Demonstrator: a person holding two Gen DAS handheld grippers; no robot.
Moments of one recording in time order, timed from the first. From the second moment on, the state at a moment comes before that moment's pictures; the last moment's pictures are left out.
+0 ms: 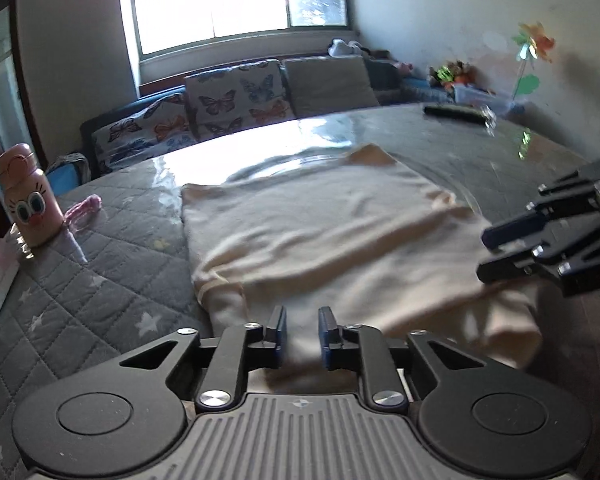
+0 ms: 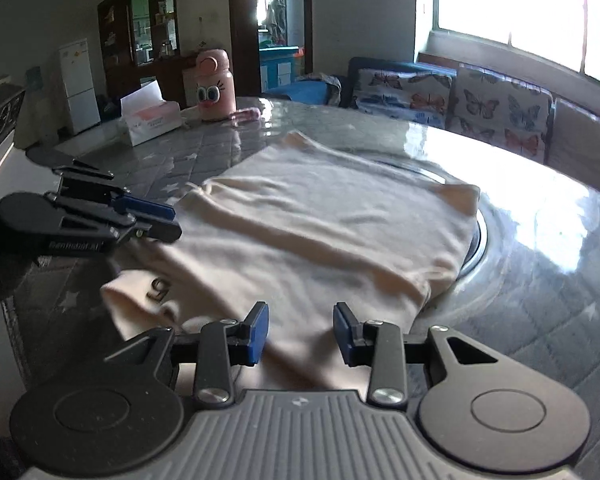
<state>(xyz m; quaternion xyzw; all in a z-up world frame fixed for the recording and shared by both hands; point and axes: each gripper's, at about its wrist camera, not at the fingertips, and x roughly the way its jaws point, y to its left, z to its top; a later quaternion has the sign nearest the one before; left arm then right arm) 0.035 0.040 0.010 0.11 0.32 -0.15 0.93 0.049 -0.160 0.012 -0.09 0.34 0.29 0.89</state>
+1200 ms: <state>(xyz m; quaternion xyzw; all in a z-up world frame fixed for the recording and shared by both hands) 0.003 0.022 0.022 0.16 0.24 -0.22 0.93 0.003 -0.156 0.020 -0.21 0.31 0.34 0.86</state>
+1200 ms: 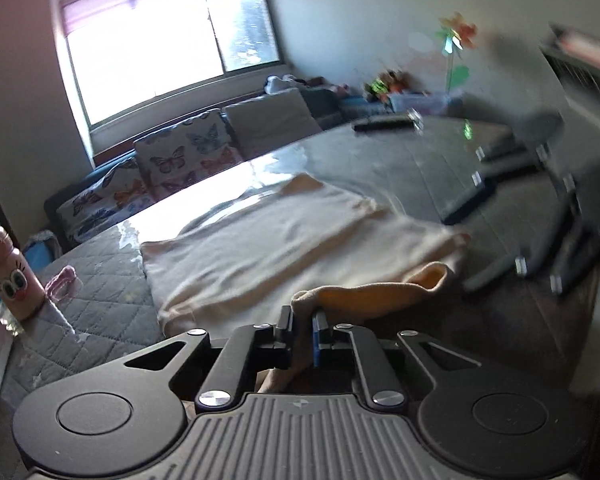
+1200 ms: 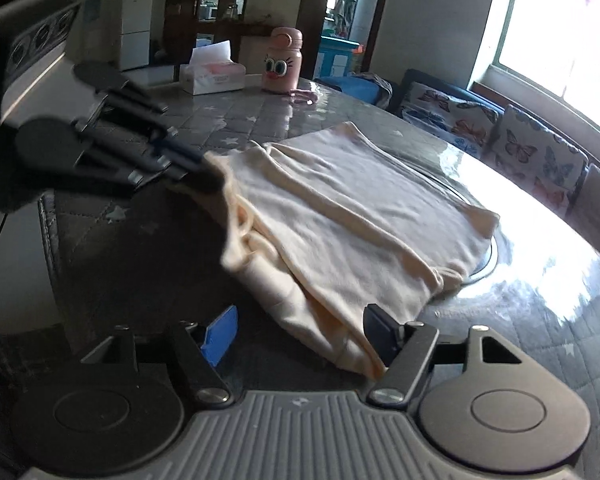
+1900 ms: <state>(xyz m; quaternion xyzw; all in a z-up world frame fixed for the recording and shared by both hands) -0.010 0.046 0.014 0.18 0.25 -0.19 0.93 0.064 -0.152 0.026 -0.08 0.33 0.35 0.87</state>
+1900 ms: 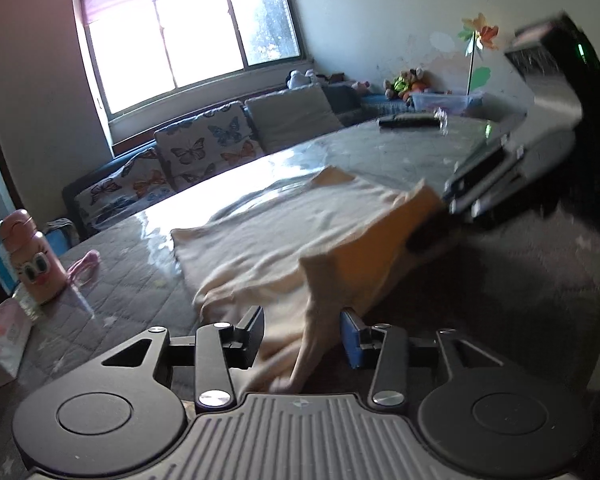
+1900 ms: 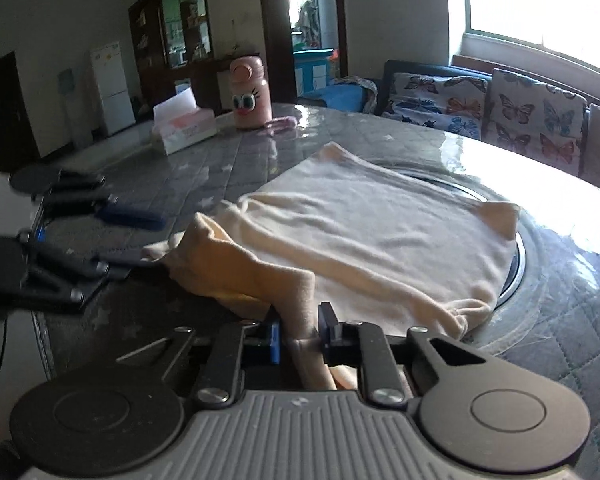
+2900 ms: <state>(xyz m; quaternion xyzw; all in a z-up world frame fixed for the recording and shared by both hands) -0.145 0.046 0.054 0.20 0.23 -0.20 0.93 -0.062 -0.183 0.084 -0.06 0.29 0.40 0.87</state>
